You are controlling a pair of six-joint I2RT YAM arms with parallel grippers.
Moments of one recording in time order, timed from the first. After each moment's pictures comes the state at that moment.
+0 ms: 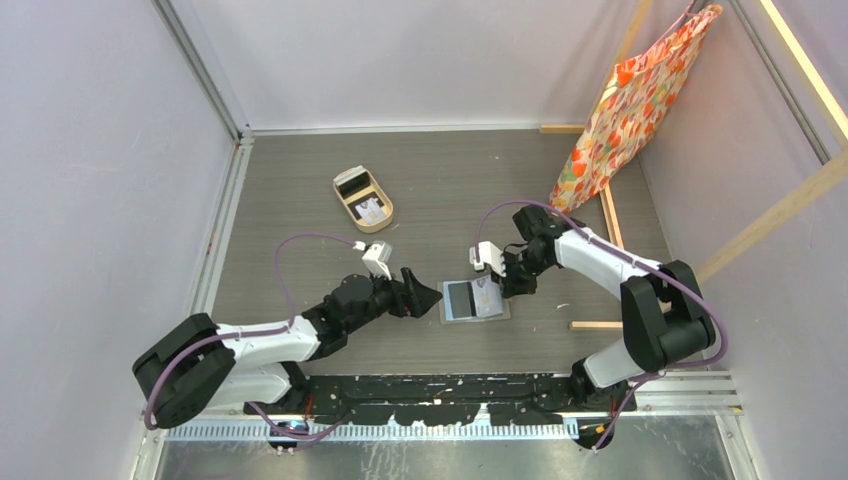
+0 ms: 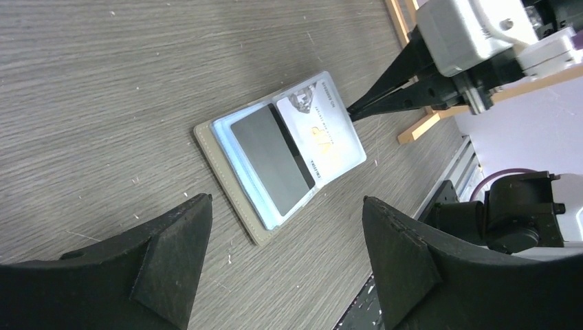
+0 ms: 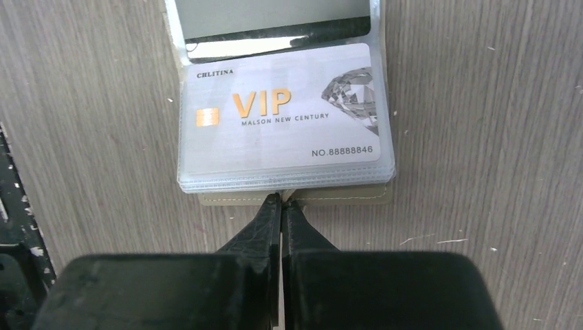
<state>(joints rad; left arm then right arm) -0.88 1.17 0.27 0.64 -0.02 -0.77 0.38 1.49 0.87 -0.73 -0.50 -1.09</state>
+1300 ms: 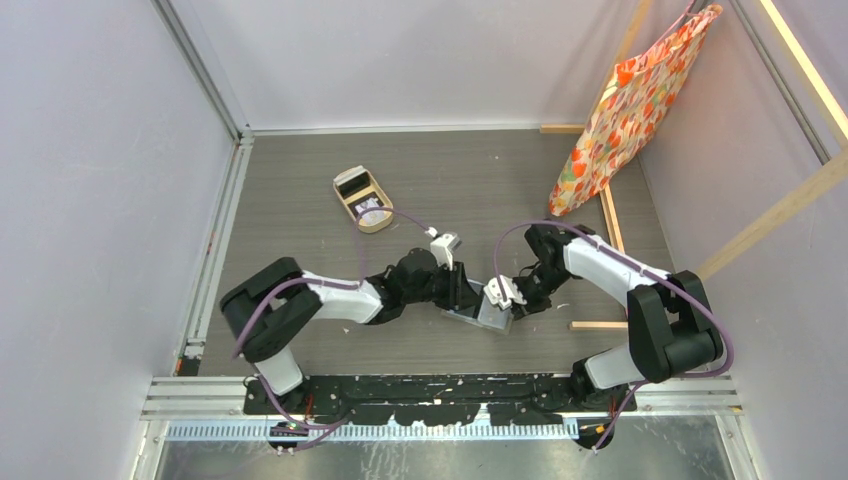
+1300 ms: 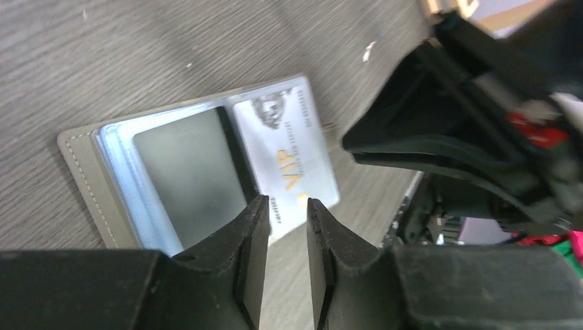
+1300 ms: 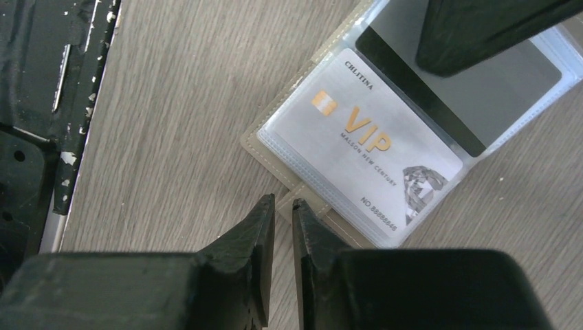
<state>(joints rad) -0.95 1.65 0.69 0.54 0.21 -0.72 0.33 1.44 0.80 -0.98 -0.62 -1.66</state>
